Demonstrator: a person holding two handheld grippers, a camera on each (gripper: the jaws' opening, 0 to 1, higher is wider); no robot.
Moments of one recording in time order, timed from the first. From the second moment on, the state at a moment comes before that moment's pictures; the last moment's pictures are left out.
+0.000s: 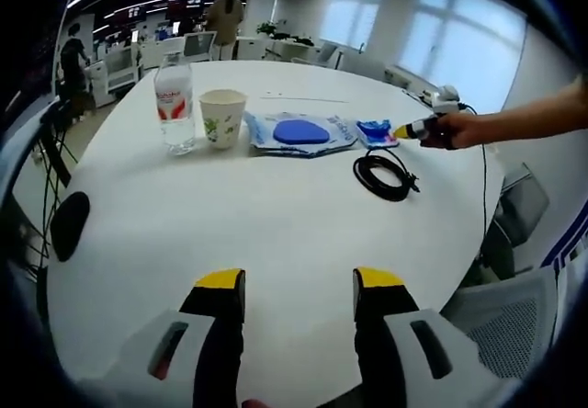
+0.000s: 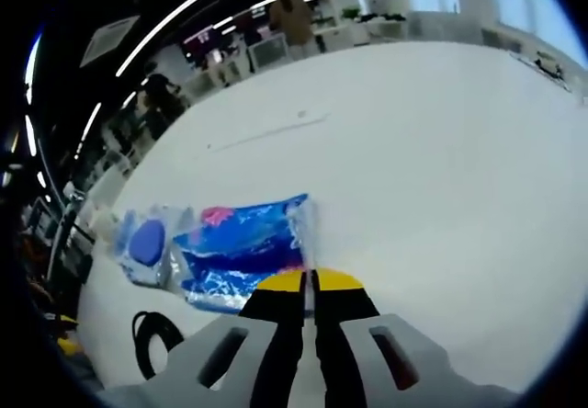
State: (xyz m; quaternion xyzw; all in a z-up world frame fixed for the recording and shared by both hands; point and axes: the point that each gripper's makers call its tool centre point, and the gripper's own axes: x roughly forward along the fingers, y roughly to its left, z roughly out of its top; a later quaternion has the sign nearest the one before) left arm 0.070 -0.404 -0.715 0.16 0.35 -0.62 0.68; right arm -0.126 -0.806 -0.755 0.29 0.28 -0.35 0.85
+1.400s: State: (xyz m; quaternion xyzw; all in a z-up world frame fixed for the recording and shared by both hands) left arm 0.070 -0.401 -0.706 0.17 0.34 -0.63 0.68; right arm -0.153 -0.720 -0.739 0.30 0.27 -0.29 0.87
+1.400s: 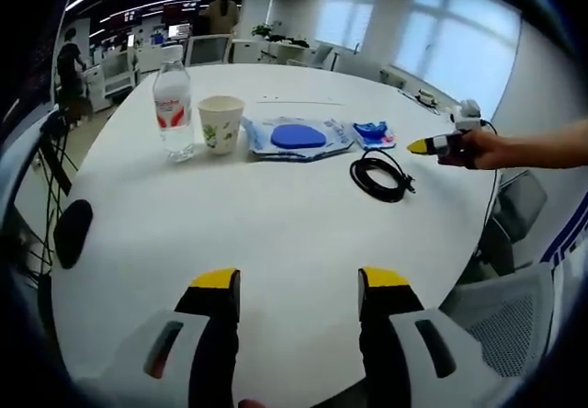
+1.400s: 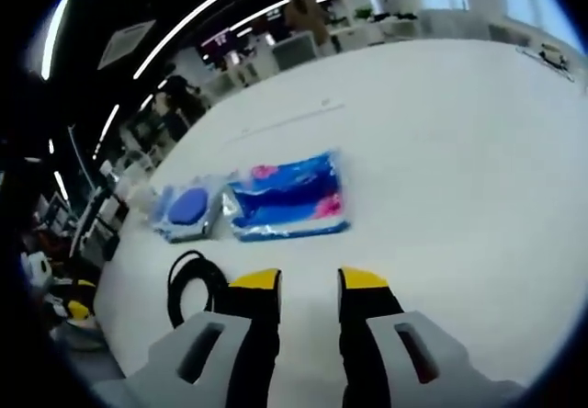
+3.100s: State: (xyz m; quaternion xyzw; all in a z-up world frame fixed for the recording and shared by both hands) left arm 0.084 -0.381 -0.698 0.16 0.34 -0.61 0.70; right arm -0.085 -0.673 -0.750 0.22 0.35 -0.19 0.89
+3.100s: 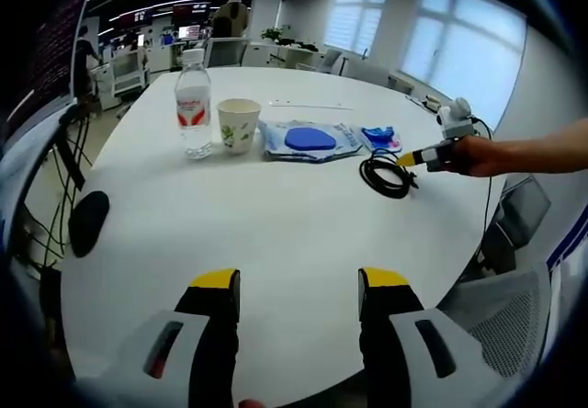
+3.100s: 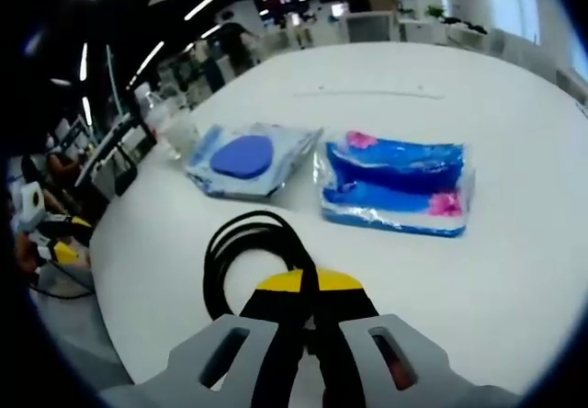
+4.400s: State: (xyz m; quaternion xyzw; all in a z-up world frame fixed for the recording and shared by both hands) left arm 0.089 -0.377 -0.695 0.15 0.34 -0.61 0.70; right arm -0.085 -0.690 -0.747 0.21 0.35 -0.20 0.89
